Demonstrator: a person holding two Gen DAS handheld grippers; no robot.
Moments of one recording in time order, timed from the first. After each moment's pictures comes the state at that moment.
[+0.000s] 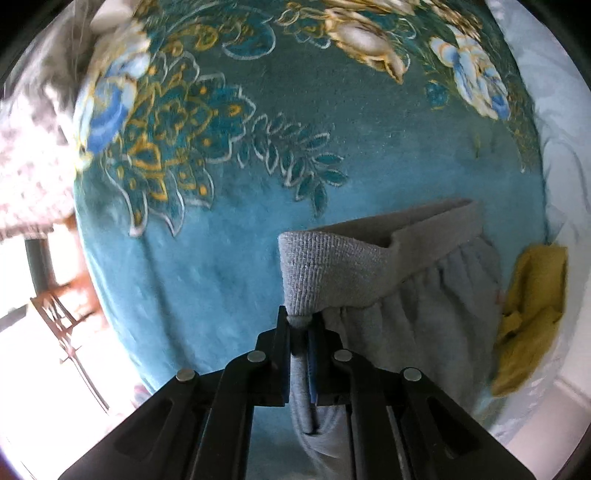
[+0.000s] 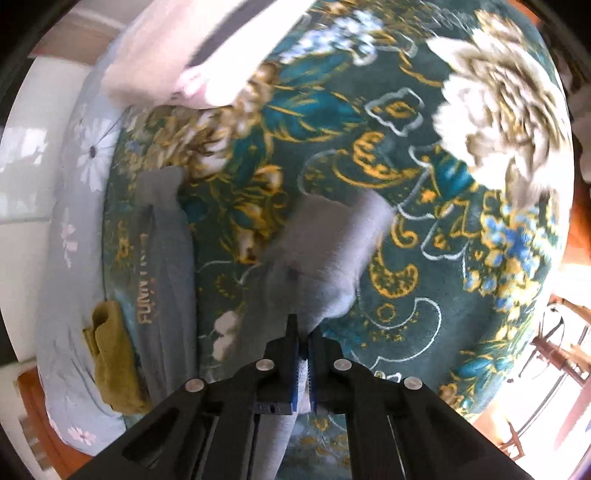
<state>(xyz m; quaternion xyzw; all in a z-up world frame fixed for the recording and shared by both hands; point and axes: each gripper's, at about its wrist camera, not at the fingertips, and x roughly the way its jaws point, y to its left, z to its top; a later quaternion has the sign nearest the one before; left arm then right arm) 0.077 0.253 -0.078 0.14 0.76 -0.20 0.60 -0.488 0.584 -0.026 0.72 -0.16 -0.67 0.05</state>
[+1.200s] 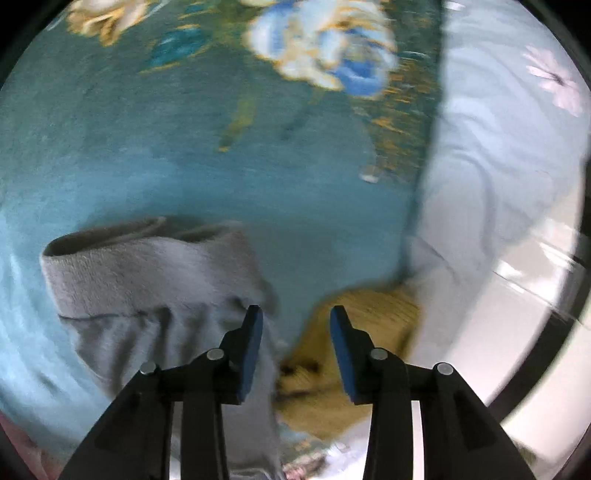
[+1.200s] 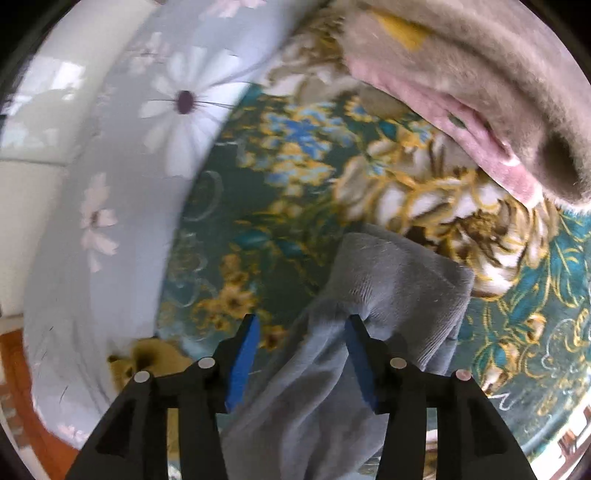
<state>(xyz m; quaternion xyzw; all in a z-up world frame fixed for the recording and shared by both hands) 0.072 0.055 -0.082 -0.07 0.82 -0.30 0.49 -0.625 0.318 -0.052 0.71 -0.09 -0.68 0.15</state>
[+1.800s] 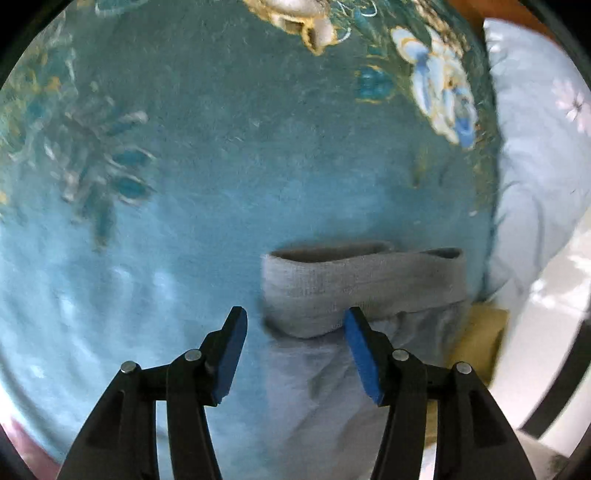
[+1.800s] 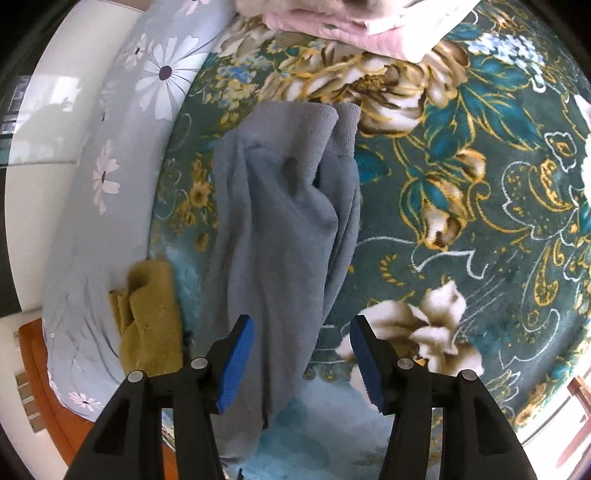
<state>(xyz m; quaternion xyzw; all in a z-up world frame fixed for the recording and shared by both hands) 0.100 0.183 -0.134 -0.05 0.78 -0.25 0.57 -0.502 0.420 -0.035 0.74 -0.14 -0.64 0.14</state>
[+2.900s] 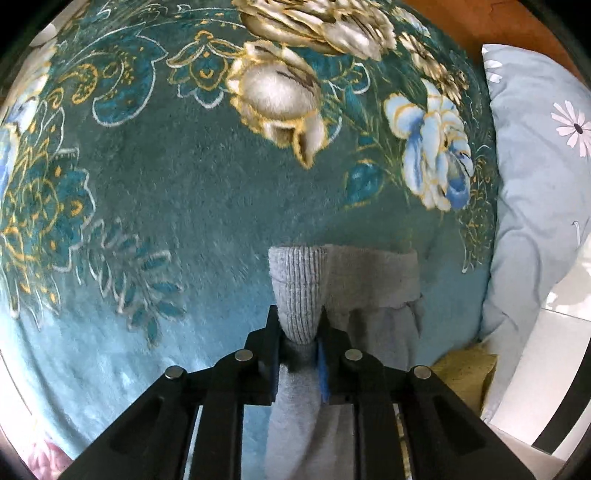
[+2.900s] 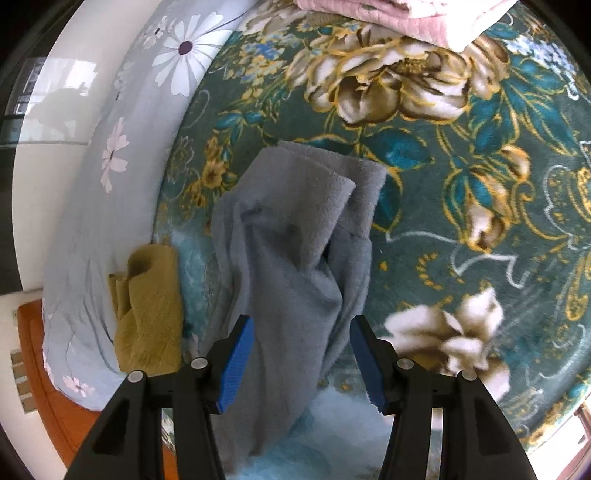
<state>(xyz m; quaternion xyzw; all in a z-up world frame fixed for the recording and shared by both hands) 0.171 0.171 -0.086 -0.01 0.75 -0.22 0.63 -0.492 0.393 -0.066 0.73 -0.14 -0.65 0.17</state>
